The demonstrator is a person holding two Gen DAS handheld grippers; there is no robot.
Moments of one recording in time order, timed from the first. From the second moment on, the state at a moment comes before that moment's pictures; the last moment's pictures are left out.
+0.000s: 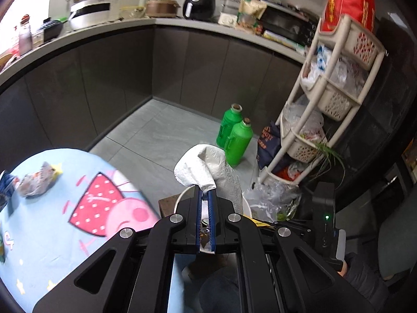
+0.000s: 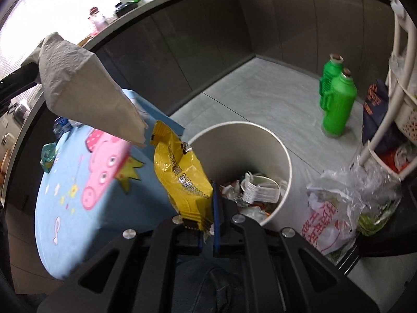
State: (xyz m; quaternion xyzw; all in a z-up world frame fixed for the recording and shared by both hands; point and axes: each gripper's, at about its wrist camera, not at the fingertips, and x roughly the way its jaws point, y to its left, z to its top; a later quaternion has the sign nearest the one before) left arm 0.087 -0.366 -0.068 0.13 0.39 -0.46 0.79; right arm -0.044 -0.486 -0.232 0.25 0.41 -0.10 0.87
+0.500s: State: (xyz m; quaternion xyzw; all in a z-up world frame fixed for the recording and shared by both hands) left arm 0.113 -0.427 -0.152 0.16 0.45 -0.43 0.76; right arm 0.000 -0.516 -0.299 0.25 0.45 -0.10 0.85
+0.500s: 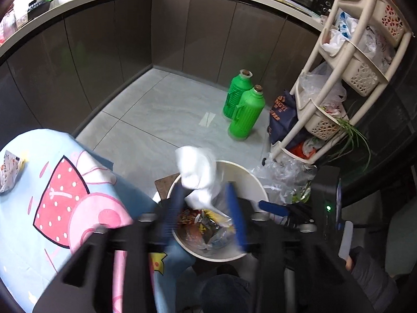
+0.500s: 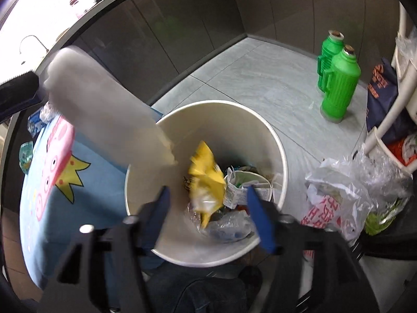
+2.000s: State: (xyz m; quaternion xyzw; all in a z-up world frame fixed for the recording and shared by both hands) left arm 0.227 0.023 -0.080 -0.03 0.43 -0.06 0.90; right arm 0.179 -0.226 -0.098 0.02 0.38 0.16 0.91
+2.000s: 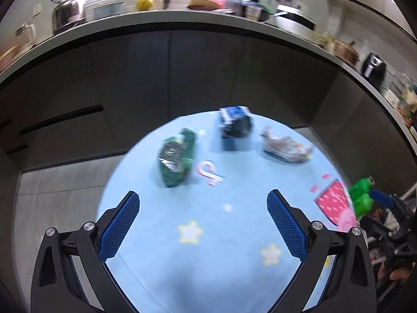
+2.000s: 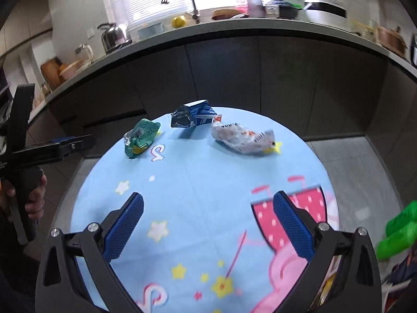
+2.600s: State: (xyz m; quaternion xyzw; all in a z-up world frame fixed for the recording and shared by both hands) left arm 0.346 0.056 -0.162 -0.03 0.49 -0.05 0.87; right arm 0.359 -0.207 -0.181 -0.12 0.47 0.14 0.86
